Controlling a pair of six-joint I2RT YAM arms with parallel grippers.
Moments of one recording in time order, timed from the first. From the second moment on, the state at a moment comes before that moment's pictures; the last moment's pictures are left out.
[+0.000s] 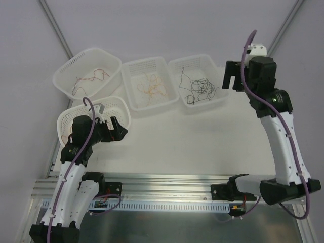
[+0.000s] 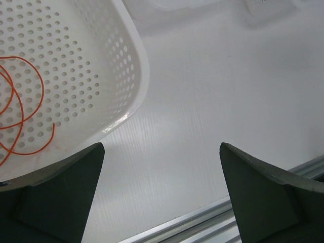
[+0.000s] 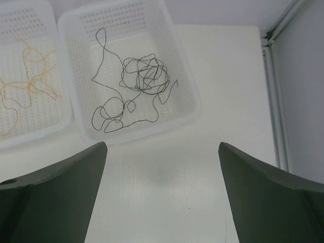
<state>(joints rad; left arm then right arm) -0.07 0.66 0.63 -0.55 0.36 -0.30 0.25 1.34 1.66 -0.79 0.22 0.07</state>
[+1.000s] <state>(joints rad) -0.07 0.00 1.05 -1.13 -0.26 -0.40 0.25 0.04 1.02 -0.99 0.40 0.18</state>
